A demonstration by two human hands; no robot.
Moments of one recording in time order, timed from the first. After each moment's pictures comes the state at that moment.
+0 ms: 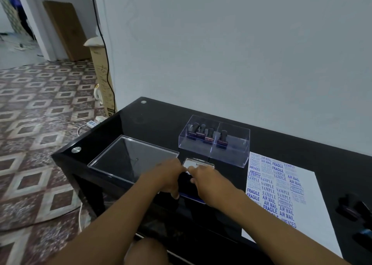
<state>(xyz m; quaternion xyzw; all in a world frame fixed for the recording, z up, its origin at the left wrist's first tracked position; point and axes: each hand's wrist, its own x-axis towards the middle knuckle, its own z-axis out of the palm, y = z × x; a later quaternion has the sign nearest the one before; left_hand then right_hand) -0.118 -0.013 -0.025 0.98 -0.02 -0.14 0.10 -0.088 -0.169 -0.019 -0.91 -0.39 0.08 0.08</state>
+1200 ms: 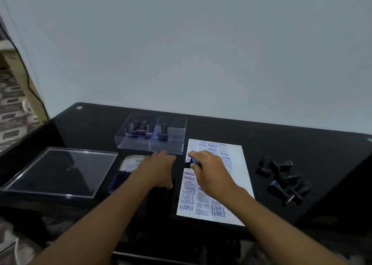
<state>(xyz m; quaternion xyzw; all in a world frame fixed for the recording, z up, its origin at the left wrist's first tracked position) -0.086 -0.153 -0.007 0.99 -0.07 -0.12 0.04 -0.098 -0.328 0.001 -0.93 -0.23 -0.06 0.29</state>
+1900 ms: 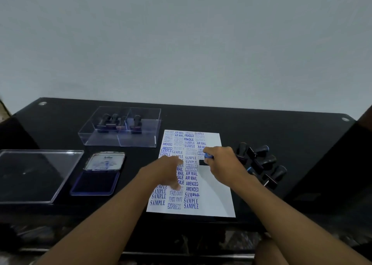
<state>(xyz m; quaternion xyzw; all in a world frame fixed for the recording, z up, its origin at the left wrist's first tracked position) -0.058 -0.241 -0.039 0.96 -0.09 -0.23 0.17 -0.058 -0.434 -0.026 -0.96 -0.13 0.00 0.26</state>
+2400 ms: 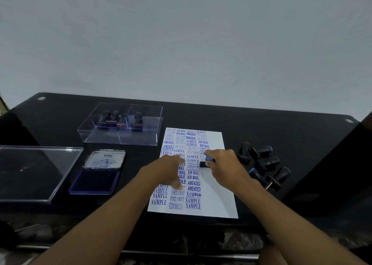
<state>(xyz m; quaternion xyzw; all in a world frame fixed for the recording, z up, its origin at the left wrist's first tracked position) -0.057 -0.239 -0.038 0.95 -0.10 -0.23 0.17 -0.056 -0.433 -0.037 -0.96 -0.14 0.01 0.25</state>
